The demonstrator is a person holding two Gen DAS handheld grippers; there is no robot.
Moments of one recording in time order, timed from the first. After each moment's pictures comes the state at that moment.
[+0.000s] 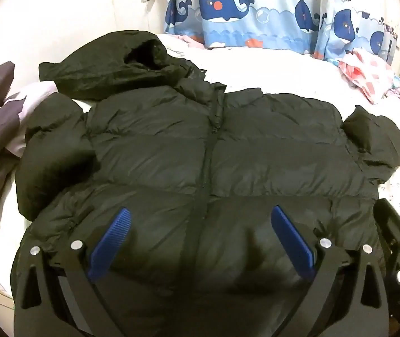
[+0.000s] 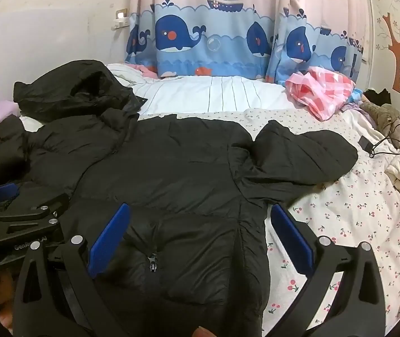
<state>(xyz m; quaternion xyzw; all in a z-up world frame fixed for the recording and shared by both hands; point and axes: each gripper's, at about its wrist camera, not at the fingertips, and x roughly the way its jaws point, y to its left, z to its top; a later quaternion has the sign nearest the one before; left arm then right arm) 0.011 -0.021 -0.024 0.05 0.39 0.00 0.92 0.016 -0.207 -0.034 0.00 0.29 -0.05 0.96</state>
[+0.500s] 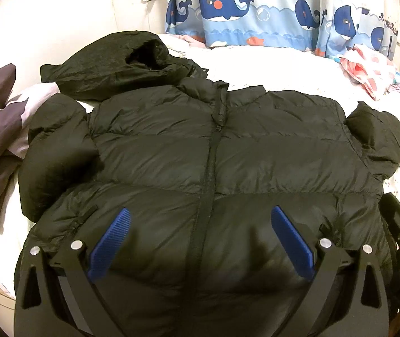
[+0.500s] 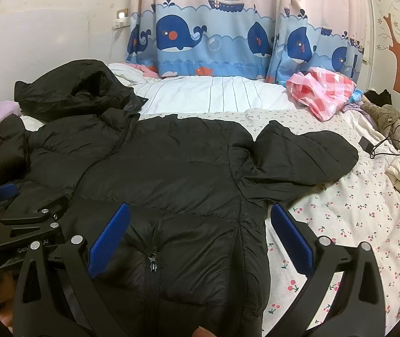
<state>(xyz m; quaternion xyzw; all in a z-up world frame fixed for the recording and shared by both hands) 0.011 -0.019 -0.026 0.06 0.39 0.01 0.92 0.017 -0.206 -0.033 0.00 0.29 -0.06 0.96</state>
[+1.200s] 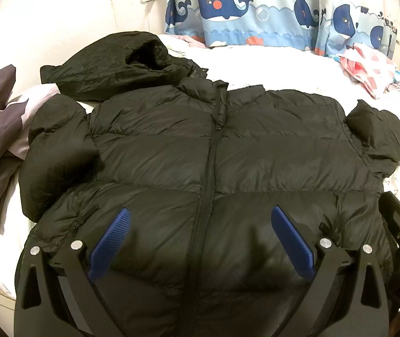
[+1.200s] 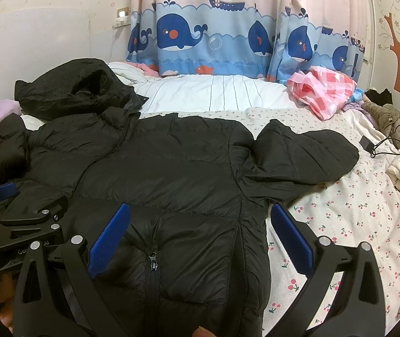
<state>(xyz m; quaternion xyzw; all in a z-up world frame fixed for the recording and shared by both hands) 0.011 -0.019 -0.026 0.06 0.39 0.01 0.92 0.018 -0.207 -0.035 0.00 0.29 -0.06 0.96</state>
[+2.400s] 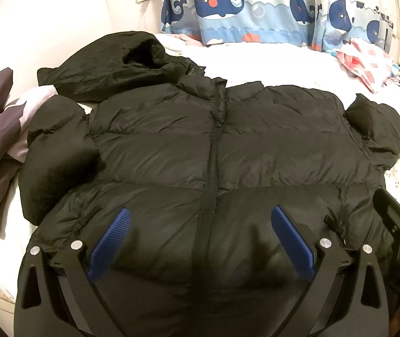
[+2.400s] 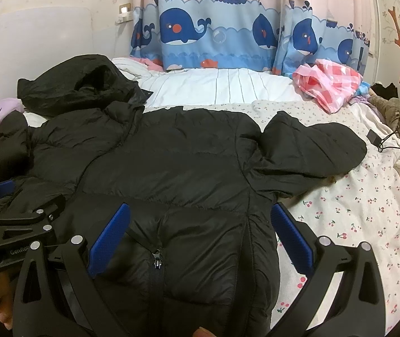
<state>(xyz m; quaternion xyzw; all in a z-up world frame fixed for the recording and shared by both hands) 0.007 -0.018 -0.027 0.08 0.39 0.00 0.92 0.030 -0.211 -0.044 -0.01 0.30 -0.05 0.95</state>
